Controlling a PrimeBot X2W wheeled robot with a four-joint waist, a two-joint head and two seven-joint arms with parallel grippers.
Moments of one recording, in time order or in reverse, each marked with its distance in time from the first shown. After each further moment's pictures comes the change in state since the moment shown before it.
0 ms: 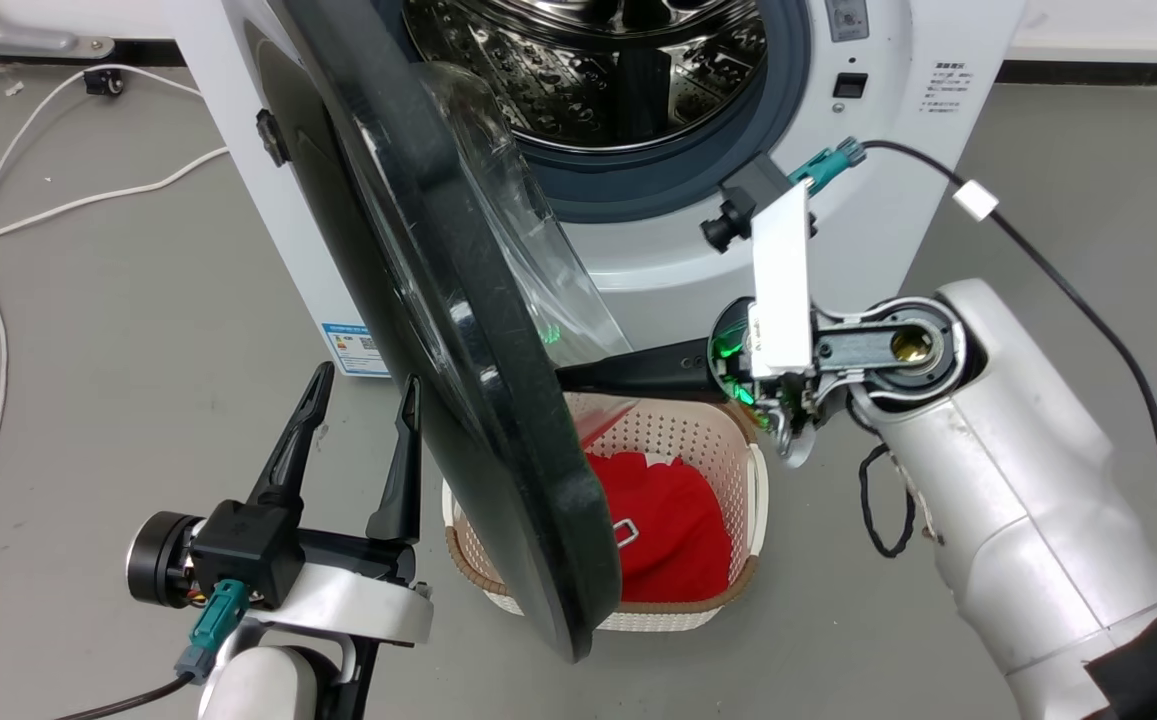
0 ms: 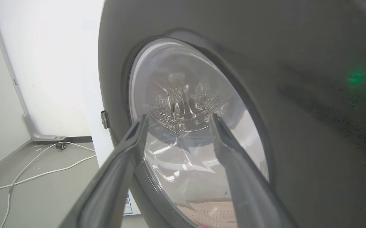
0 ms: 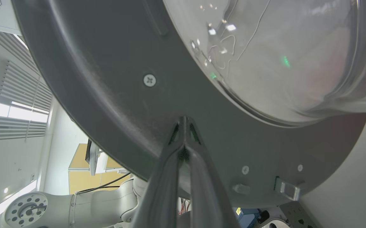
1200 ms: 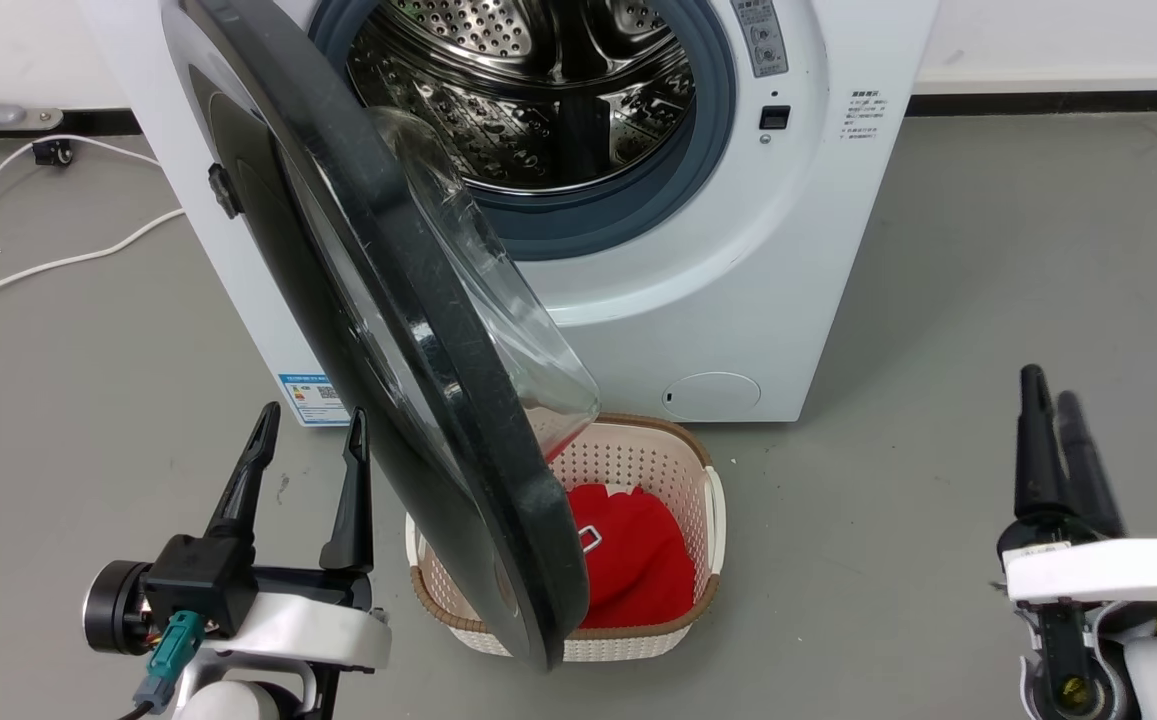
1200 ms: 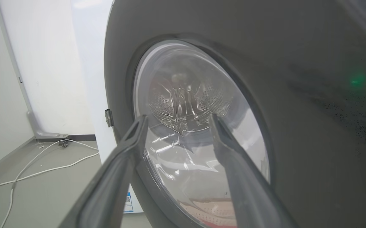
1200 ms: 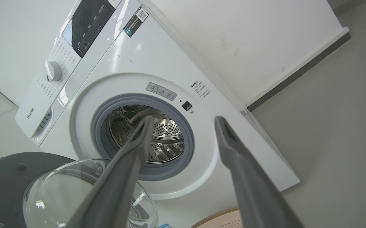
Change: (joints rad) left arm 0.058 -0.015 0.091 0.004 0.007 0.007 0.000; right arm 0.728 -0.037 -0.441 -0.450 -0.668 0.000 -1.334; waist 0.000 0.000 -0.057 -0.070
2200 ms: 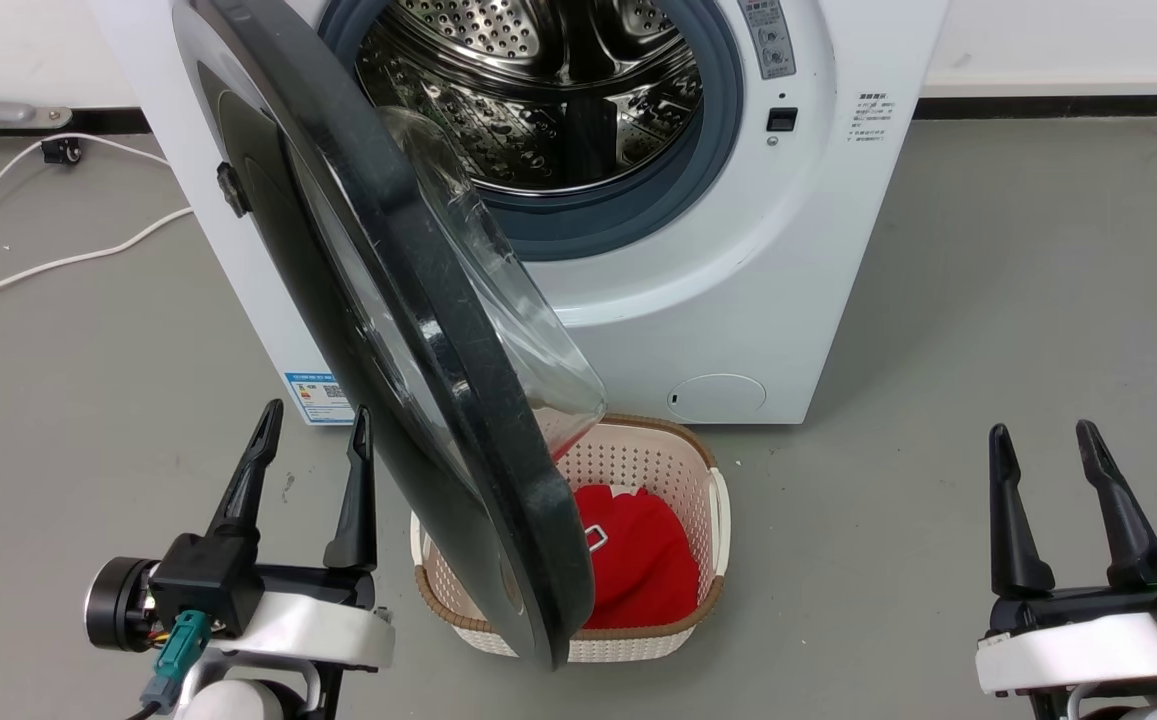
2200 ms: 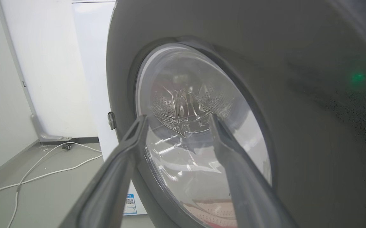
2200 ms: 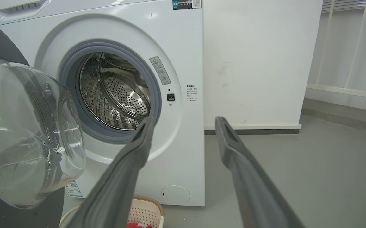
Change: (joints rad) left arm -0.001 0.000 -0.004 -0.006 0.019 0.000 0.000; right arm 0.169 0.035 -0.062 -0.220 -0.766 0.000 -0.012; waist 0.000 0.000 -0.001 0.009
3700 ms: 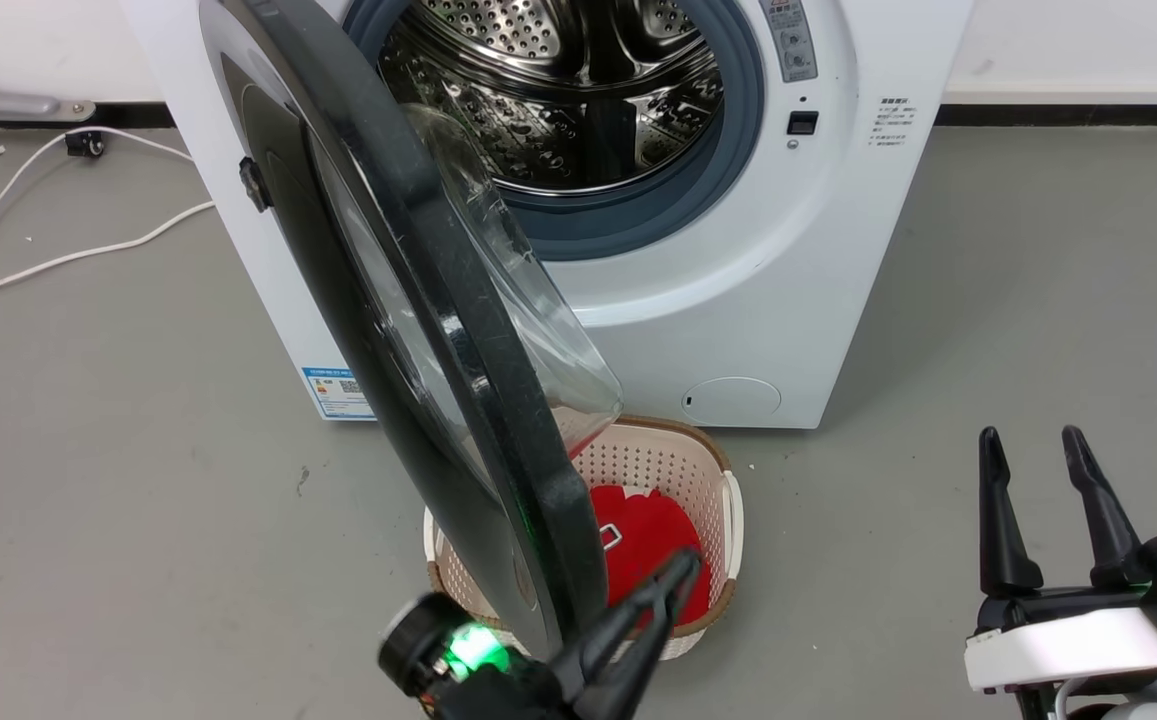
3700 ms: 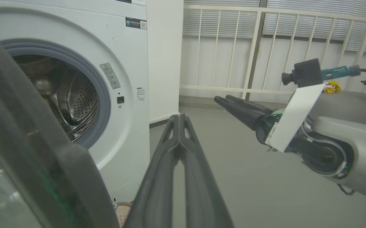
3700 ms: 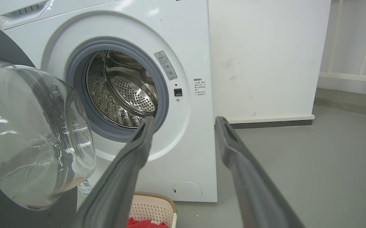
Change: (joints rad) left arm 0.067 0.133 -0.606 -0.282 -0.162 -0.008 0.041; right arm -0.017 0.000 0.011 0.050 0.052 0.000 -0.005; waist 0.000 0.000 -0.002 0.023
